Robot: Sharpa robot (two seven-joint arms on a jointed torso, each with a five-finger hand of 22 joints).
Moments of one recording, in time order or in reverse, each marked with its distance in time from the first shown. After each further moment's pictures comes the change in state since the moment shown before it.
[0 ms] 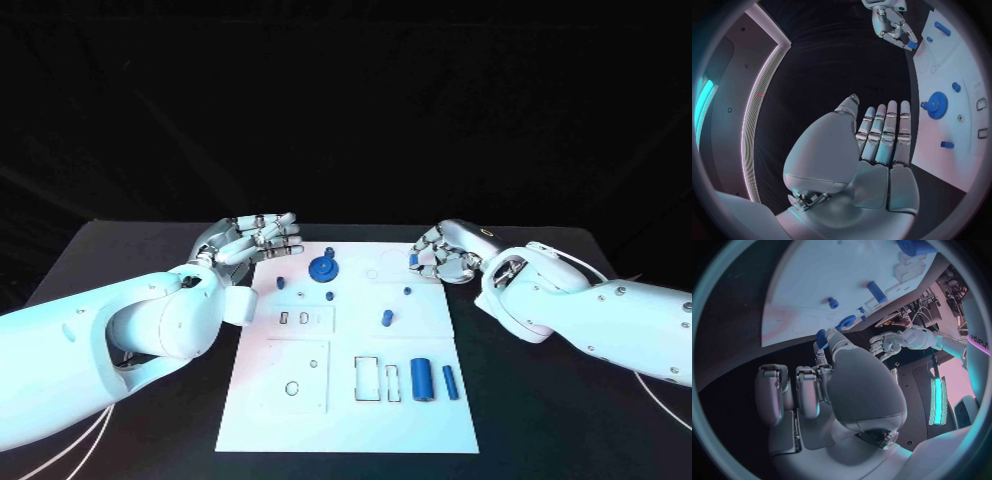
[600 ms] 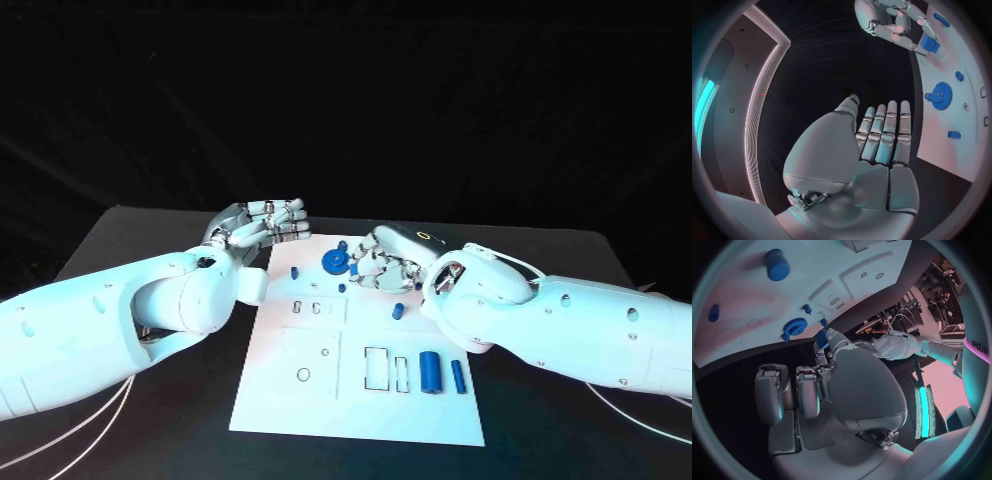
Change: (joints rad) left arm 0.000 0.028 -0.001 -0.067 0.000 0.000 0.001; left_hand 0.000 0.000 0.000 0.000 0.000 0.000 0.000 0.000 0.000 0.002 -0.002 -0.004 0.000 0.004 0.004 0.000 0.001 0.000 0.000 0.000 0.004 0.001; right arm -0.001 0.208 -0.010 0.090 -0.115 0.037 -0.122; right_hand -0.016 -0.003 0.003 0.003 0.006 0.000 0.000 0.000 0.000 -0.003 -0.003 0.000 0.001 0.000 0.000 0.000 0.001 0.000 0.000 0.000 0.000 0.000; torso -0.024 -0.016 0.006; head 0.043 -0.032
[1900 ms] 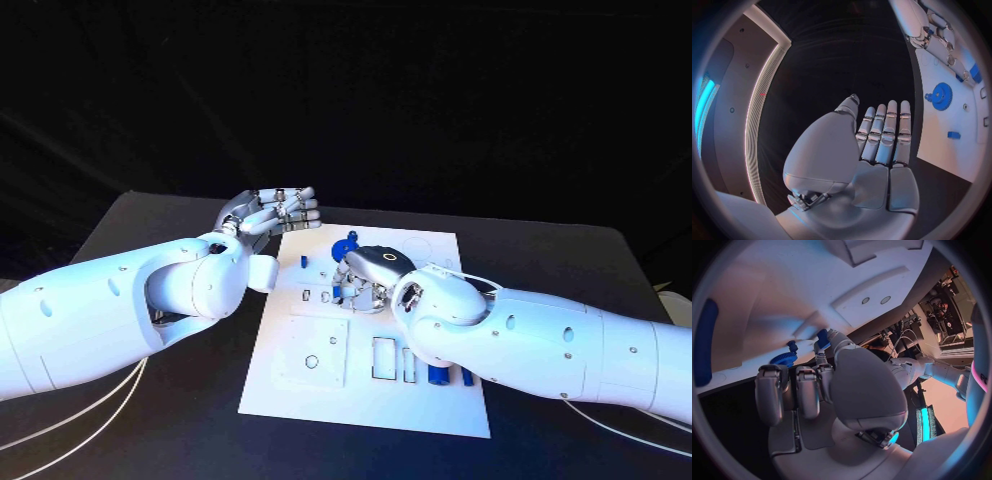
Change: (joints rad) left arm 0.000 0.000 0.000 0.004 0.000 0.000 0.000; left_hand 0.000 0.000 0.003 -0.003 0.000 0.000 0.000 0.000 0.000 0.001 -0.001 0.000 0.000 0.002 -0.002 0.000 0.001 0.000 0.000 0.000 0.000 0.001; right arm -0.076 0.160 -0.017 -0.116 -0.129 0.067 -0.084; right_hand -0.014 -0.015 -0.001 0.000 0.005 -0.002 -0.002 0.011 0.001 0.000 0.000 0.000 0.000 0.000 0.000 0.000 0.000 0.000 0.003 -0.003 0.000 0.000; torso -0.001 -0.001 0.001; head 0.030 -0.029
